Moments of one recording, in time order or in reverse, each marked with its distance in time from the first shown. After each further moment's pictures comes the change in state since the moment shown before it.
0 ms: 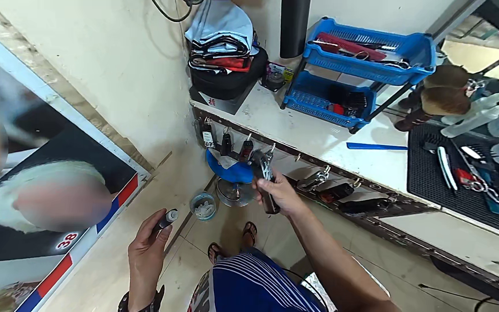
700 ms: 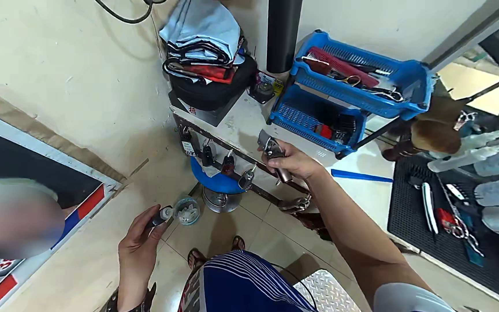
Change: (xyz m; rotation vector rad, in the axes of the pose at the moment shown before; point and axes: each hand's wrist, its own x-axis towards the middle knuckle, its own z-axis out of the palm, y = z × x) left_hand 0.042 0.008 0.098 -0.016 0.040 -0.004; right_hand 0.122 -0.101 -0.147 -0.364 -0.395 -0.022
